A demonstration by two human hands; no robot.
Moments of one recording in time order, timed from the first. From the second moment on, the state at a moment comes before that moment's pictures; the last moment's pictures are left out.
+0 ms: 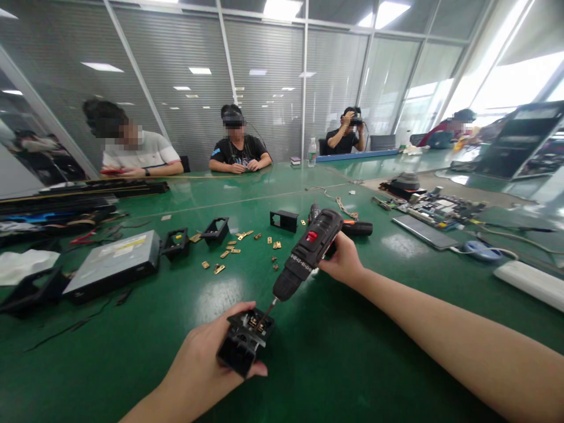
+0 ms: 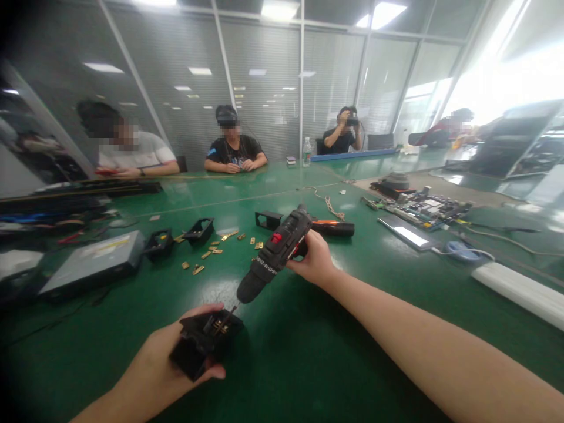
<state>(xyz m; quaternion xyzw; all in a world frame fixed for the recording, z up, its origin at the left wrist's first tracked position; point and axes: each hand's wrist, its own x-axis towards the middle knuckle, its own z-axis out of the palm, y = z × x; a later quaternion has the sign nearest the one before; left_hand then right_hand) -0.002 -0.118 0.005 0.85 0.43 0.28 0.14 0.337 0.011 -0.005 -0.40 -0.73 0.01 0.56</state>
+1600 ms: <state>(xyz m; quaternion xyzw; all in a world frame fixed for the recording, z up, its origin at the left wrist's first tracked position) 0.006 -0.130 0.010 0.88 0.38 0.28 0.04 0.336 0.006 0.000 -0.42 -0.72 0.05 0.55</state>
